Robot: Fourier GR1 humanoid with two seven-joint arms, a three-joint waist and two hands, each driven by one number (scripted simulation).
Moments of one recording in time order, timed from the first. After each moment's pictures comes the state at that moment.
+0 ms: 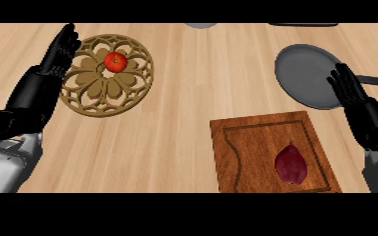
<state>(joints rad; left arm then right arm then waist) -0.31 0.56 -0.21 -1.67 0.16 0.22 0.01 -0.14 -0.53 0.05 -1.34 -0.35 0.01 -0.23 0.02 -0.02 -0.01</state>
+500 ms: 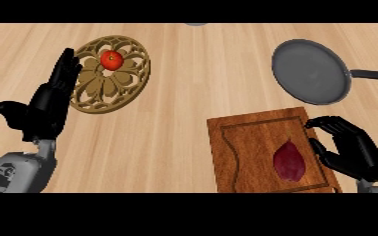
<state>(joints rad) -0.21 0.44 -0.16 -1.55 0.23 0.29 0.05 -0.01 -0.47 0.06 -1.23 -0.41 0.27 -0.48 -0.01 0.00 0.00</state>
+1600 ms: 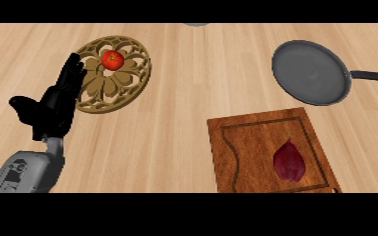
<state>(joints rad) -0.22 0.37 -0.11 -1.46 0.22 0.25 0.04 0.22 -0.97 -0.25 -1.43 -0.30 0.39 -0.45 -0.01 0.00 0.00</state>
